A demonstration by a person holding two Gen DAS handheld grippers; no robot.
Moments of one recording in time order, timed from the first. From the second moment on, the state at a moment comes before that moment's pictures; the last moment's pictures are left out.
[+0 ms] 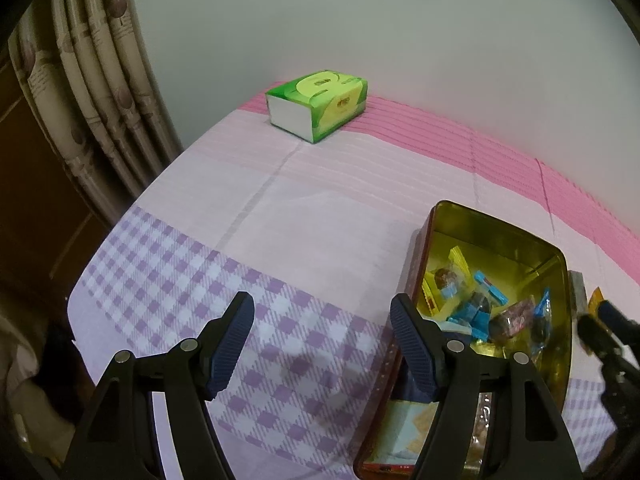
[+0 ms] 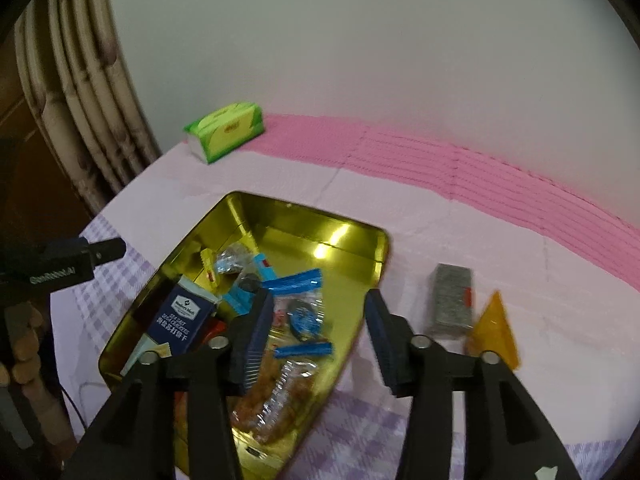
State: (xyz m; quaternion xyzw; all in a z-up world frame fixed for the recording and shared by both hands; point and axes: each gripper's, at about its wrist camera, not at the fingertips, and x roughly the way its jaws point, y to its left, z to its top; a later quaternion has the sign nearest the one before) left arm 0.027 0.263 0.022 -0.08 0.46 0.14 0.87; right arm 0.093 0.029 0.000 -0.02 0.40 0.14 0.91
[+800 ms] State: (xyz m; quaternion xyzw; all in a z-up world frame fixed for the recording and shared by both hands) left arm 0.028 0.248 0.015 -0.05 0.48 0.13 0.87; right arm 0.086 -0.081 -0.043 -0.02 0.45 0.04 0.89
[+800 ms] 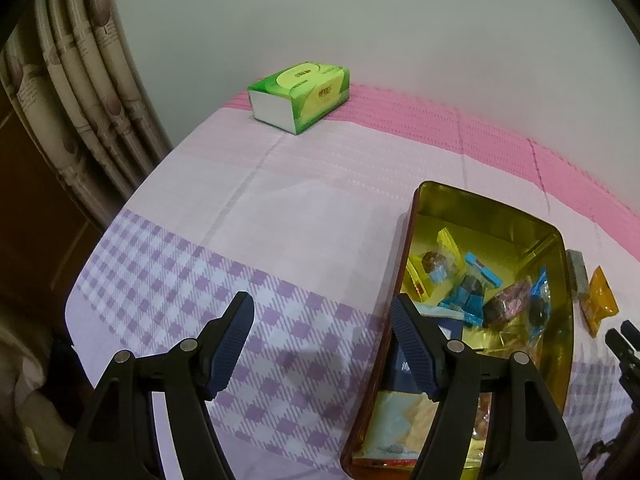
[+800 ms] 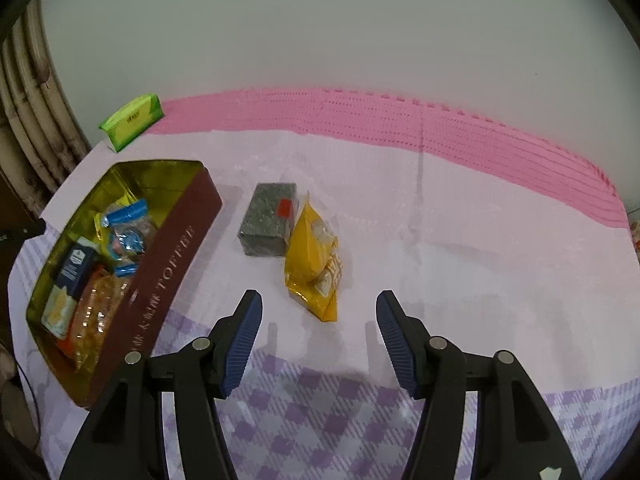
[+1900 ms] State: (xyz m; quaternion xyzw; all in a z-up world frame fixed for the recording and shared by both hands) left arm 0.041 0.129 0.028 -0.02 0.48 0.01 0.88; right arm 0.119 -0.145 -0.073 0.01 0.42 -0.03 0.91
